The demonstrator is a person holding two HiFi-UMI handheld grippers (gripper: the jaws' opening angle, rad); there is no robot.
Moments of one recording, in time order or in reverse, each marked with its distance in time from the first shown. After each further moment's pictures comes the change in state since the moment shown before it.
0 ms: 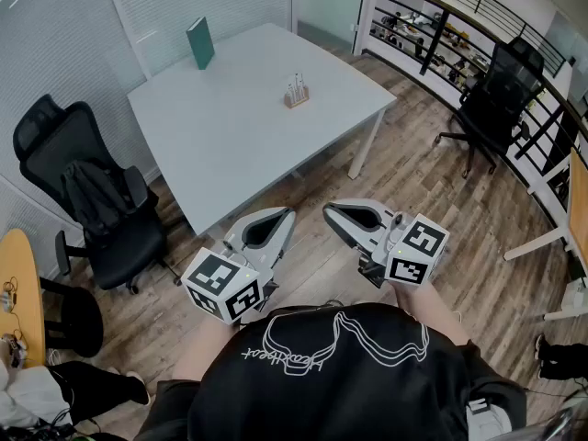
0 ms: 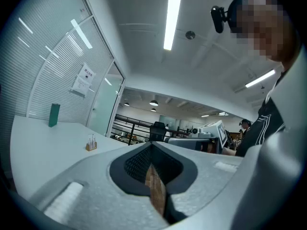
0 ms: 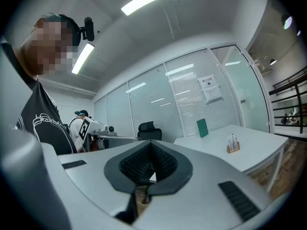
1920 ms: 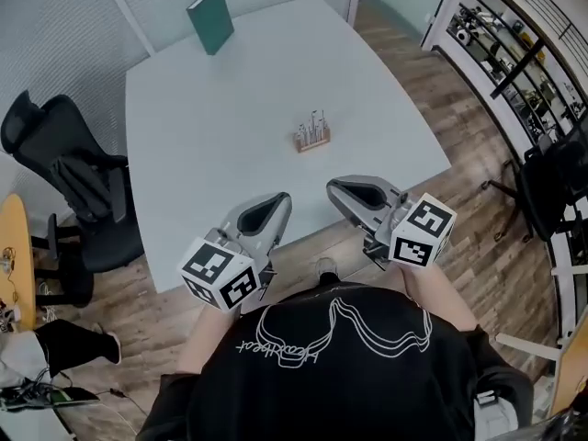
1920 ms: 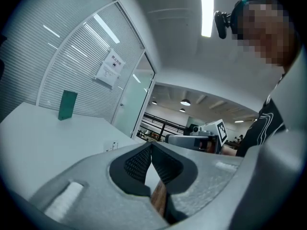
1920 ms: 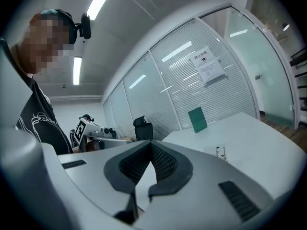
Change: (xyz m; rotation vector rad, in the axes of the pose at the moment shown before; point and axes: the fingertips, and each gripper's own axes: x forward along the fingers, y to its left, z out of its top) left arm 0.292 0.276 0.006 -0.144 0.018 0.337; right arm 0.132 -0.408 0.021 0.112 0.133 0.248
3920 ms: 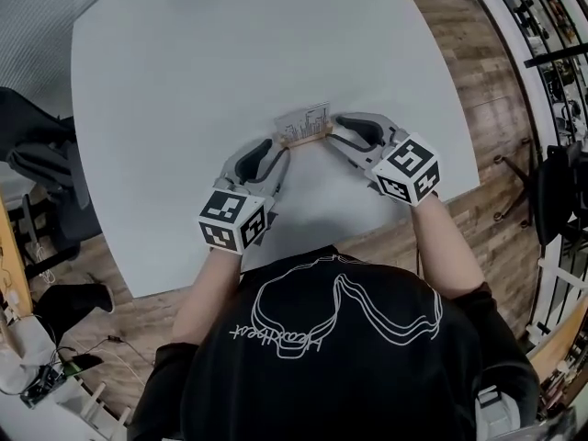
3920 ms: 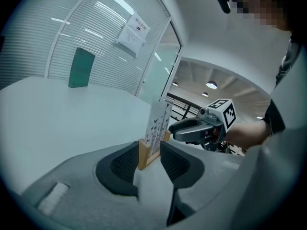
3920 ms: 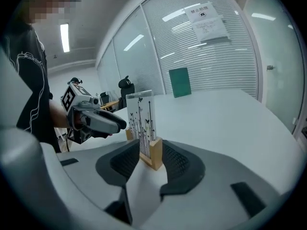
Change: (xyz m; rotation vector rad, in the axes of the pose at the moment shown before) left arm 0.184 0.205 -0.130 -0.112 0.256 0.224; right arm 0.090 -0.286 -0.135 -0.103 0.446 -0.035
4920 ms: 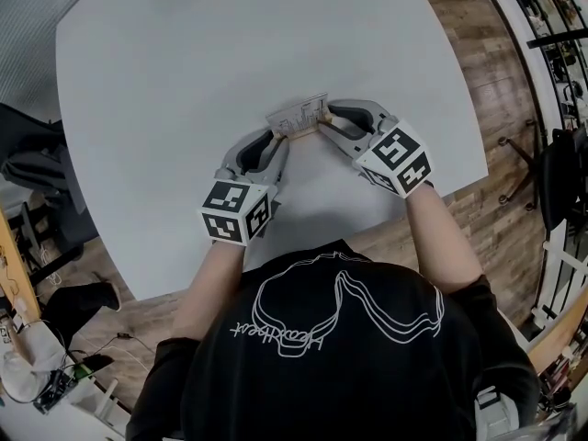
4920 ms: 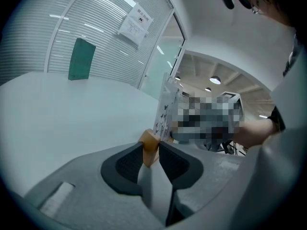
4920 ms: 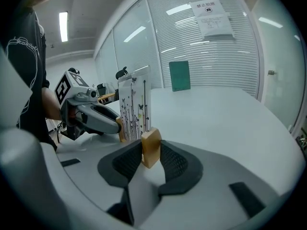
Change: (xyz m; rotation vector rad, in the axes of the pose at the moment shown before) left arm 0.024 0.015 -0.022 -0.012 0.072 0.023; right arm 0.030 -0.008 -0.018 -0.048 0.073 -0.050
